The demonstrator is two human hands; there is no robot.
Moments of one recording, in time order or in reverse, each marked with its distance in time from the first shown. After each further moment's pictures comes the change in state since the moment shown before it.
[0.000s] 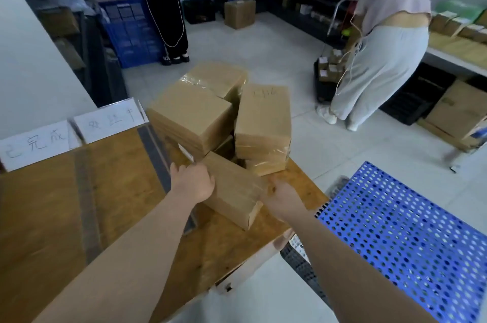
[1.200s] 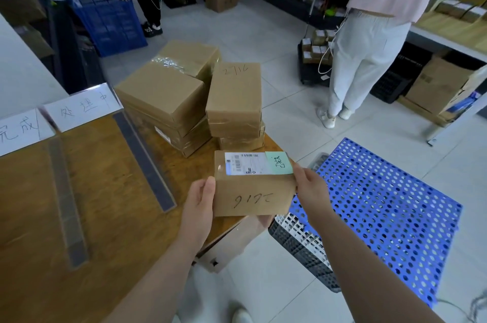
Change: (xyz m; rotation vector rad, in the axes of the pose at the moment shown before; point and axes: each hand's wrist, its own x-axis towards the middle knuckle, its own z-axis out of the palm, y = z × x) left_hand -0.105 0.058 0.084 -1.259 0.062 -0.034; right_hand -0.065 0.075 -0.038 0.623 0.384 0.207
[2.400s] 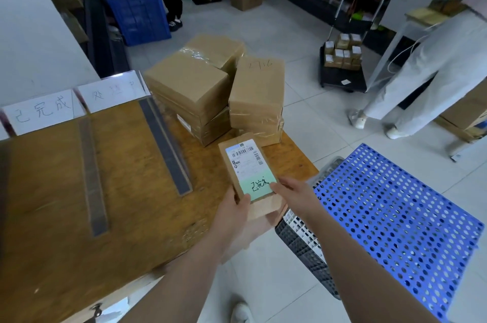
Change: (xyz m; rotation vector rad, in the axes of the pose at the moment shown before) left_hand -0.026 0.002 0.029 -0.032 -0.074 -0.236; right_hand -0.023 0.004 0.027 -0.187 -0.410 -0.033
